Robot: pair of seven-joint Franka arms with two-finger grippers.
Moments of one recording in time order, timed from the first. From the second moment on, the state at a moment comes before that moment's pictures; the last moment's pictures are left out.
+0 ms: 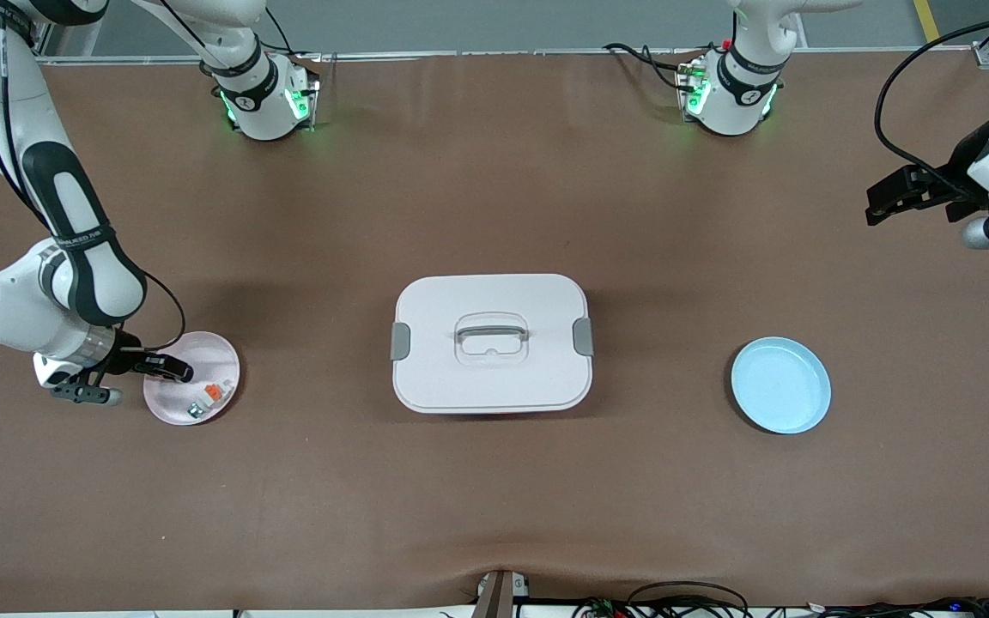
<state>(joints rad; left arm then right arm) 0.01 0.04 -0.10 -1.47 0.03 1.44 -0.11 -0.27 0.58 0.05 -1.93 0.31 2.51 -0.32</state>
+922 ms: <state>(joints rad) 0.00 0.04 -0.10 -1.47 0.03 1.45 -0.11 -0.20 0.50 0.07 -1.80 0.31 2.18 -0.01</state>
